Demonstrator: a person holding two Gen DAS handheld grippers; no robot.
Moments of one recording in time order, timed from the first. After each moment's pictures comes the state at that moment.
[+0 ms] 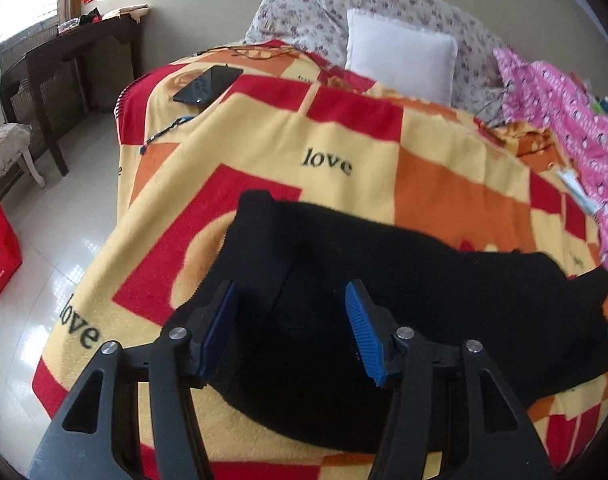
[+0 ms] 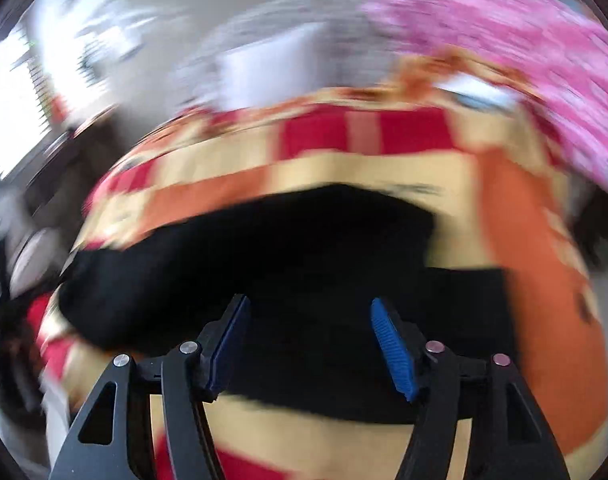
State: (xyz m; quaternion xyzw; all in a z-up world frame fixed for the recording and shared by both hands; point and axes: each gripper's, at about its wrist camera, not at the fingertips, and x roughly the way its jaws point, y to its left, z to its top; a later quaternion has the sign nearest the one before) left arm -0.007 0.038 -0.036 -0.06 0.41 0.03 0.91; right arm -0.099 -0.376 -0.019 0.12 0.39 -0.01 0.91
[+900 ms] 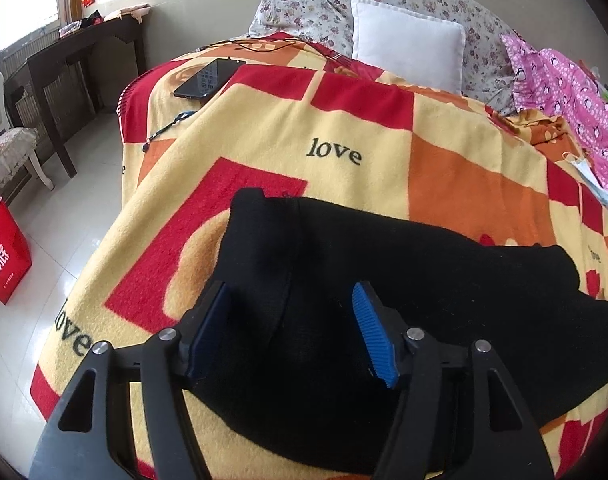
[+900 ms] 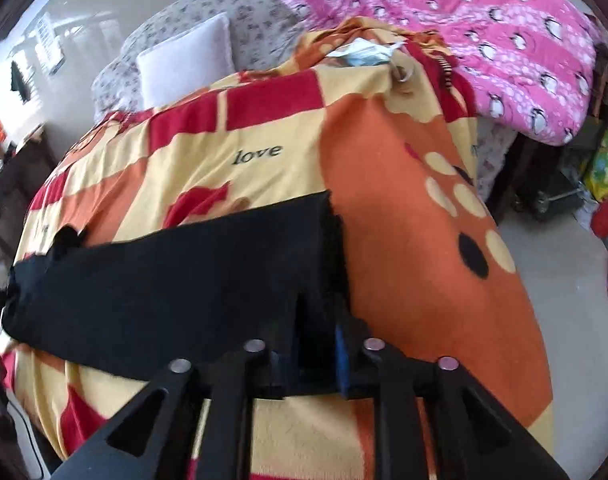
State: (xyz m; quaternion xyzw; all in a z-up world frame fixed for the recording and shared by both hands) left arm 0.001 0.034 -0.045 -0.04 0.42 0.04 0.90; right arm -0.124 -0.447 -0.042 0.13 0.41 -0.12 0.89
